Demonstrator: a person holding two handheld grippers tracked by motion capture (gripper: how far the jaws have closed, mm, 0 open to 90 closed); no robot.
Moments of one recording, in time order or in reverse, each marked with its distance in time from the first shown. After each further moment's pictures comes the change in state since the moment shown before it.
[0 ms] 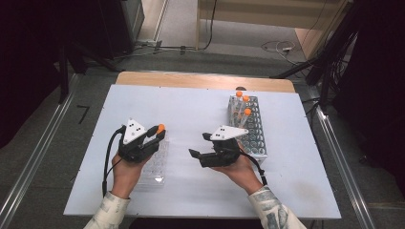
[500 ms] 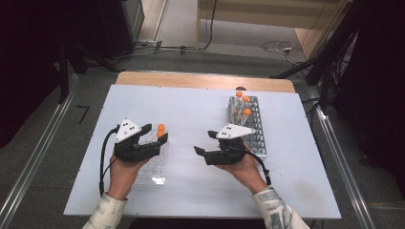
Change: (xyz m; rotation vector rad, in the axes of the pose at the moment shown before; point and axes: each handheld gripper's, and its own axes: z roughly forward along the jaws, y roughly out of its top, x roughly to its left) left arm 0.008 0.001 -0.009 -0.027 -0.065 -0.083; right arm -0.009 -0.001 -0.013 -0.022 -0.038 0.006
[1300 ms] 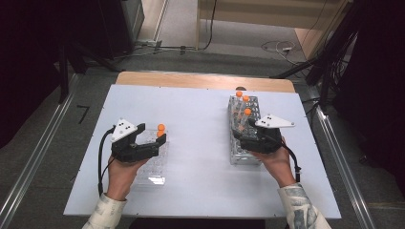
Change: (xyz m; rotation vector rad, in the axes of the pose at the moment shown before) left arm 0.002 -0.002 -0.001 -0.007 0.026 -0.041; right arm -0.071 -0.018 -0.056 -0.013 -0.290 0.083
